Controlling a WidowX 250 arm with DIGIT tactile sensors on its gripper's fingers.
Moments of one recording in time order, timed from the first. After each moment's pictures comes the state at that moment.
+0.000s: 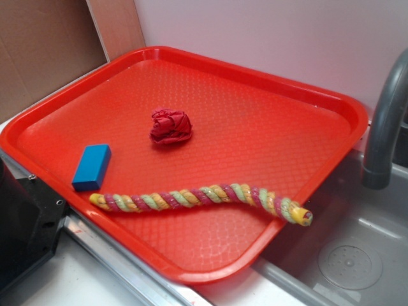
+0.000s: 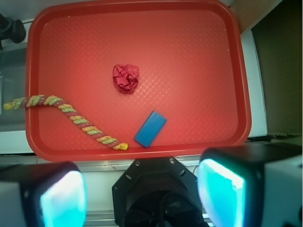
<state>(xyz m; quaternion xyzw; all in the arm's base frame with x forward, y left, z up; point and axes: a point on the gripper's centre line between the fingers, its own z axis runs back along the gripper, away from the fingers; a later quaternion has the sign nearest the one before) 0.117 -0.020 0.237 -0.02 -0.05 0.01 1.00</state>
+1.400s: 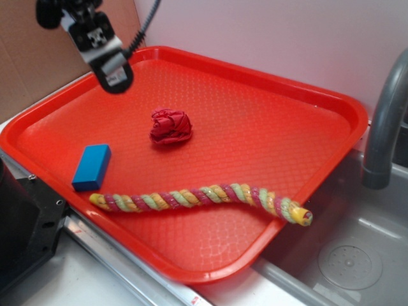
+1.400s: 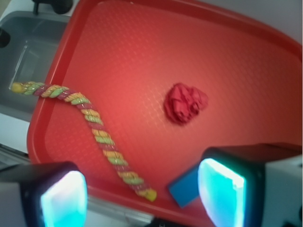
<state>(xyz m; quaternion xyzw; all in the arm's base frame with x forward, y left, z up) 0.155 -0.087 0.149 -0.04 -0.07 -0.18 0.98</state>
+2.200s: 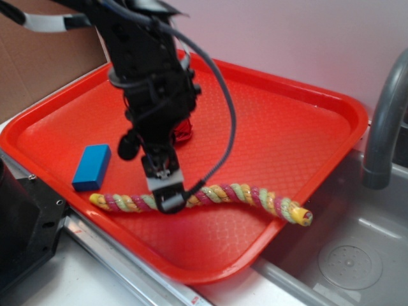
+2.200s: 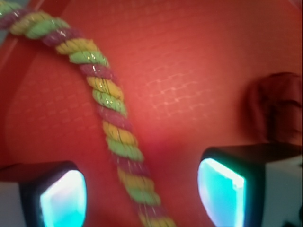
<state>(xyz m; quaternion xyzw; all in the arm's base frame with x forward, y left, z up) 0.153 -0.124 0.048 0.01 -0.01 -0.27 0.96</state>
